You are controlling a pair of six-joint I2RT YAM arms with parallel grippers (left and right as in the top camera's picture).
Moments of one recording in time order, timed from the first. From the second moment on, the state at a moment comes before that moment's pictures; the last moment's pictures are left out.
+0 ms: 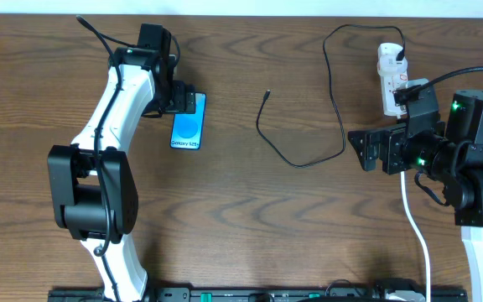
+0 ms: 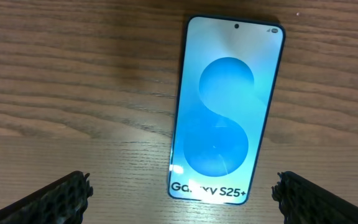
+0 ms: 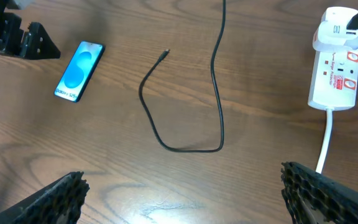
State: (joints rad) left arm -0.11 2.01 1.65 -0.99 0.00 -0.14; right arm 0.00 1.10 1.31 -1.04 -0.36 -0.08
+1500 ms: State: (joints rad) left arm -0.18 2.15 1.65 -0.90 0.00 -0.04; right arm 0.00 1.12 1.31 -1.05 -0.36 -0.09
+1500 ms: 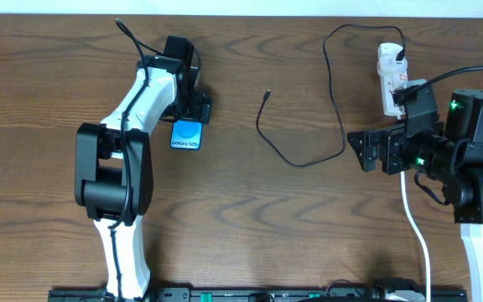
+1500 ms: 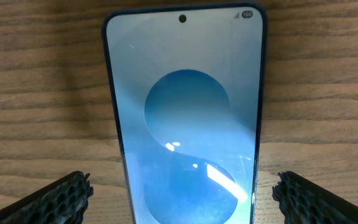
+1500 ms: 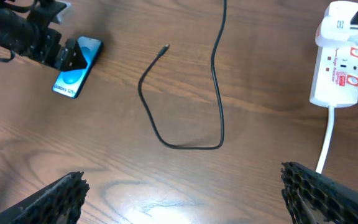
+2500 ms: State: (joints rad) left arm -0.18 2.15 1.65 -0.85 -0.01 -0.04; right arm 0.00 1.15 1.31 -1.06 -0.36 -0.09
